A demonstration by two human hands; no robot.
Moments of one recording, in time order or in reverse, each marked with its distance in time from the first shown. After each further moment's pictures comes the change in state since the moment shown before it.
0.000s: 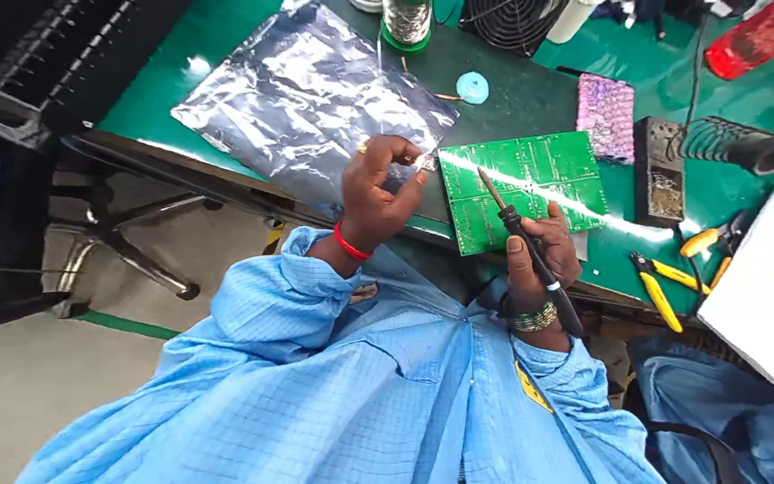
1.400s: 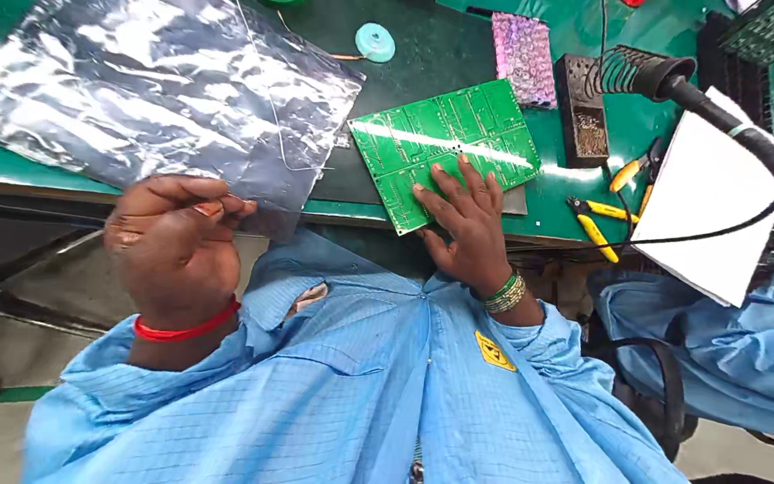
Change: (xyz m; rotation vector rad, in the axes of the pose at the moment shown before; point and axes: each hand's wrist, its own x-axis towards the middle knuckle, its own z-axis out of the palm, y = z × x) left_hand -0.039 0.027 -0.078 -0.451 0.075 -0.564; right_hand 0.003 -0.019 -0.019 -0.585 -0.553 -0.018
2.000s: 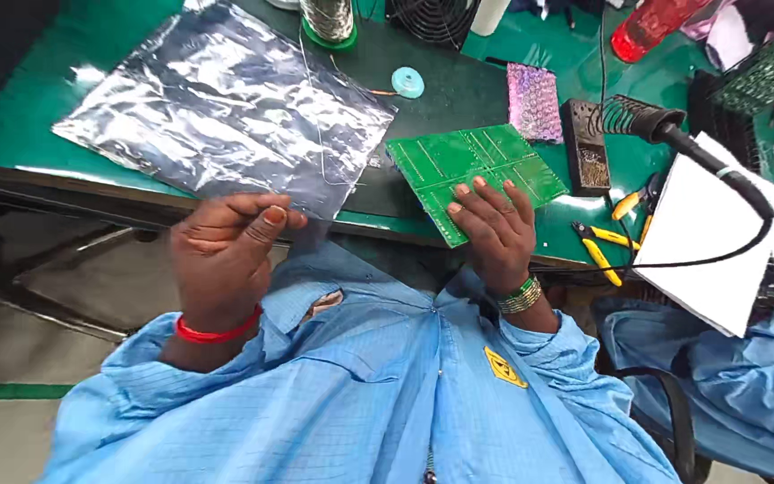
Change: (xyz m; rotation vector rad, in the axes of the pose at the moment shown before) left_hand -0.007 0.010 0.004 0.092 -0.080 0.121; right_hand 0.018 0.010 -0.008 -0.041 0.389 -0.342
